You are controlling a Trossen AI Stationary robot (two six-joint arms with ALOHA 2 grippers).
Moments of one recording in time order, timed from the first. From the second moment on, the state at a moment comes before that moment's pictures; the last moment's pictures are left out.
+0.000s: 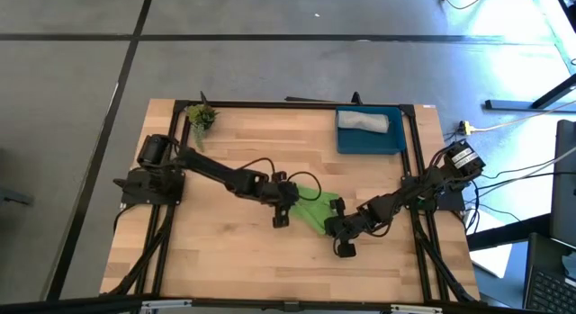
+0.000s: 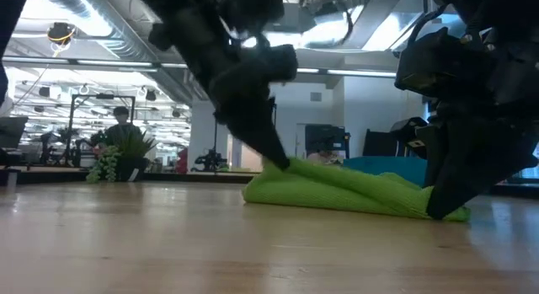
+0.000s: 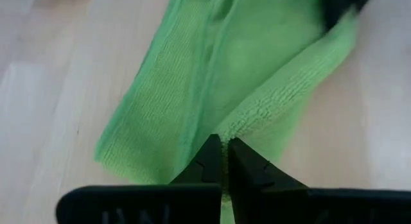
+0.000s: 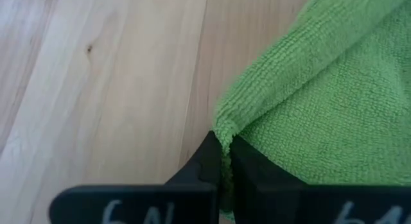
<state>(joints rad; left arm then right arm) -0.14 1.86 1.10 -0.13 -0.13 -0.21 0.49 1.72 0.70 -0.01 0.17 0.30</state>
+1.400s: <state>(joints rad) -0.17 1.94 1.10 -0.16 -0.21 -0.20 0.20 1.51 0.70 -0.17 -0.02 0.42</state>
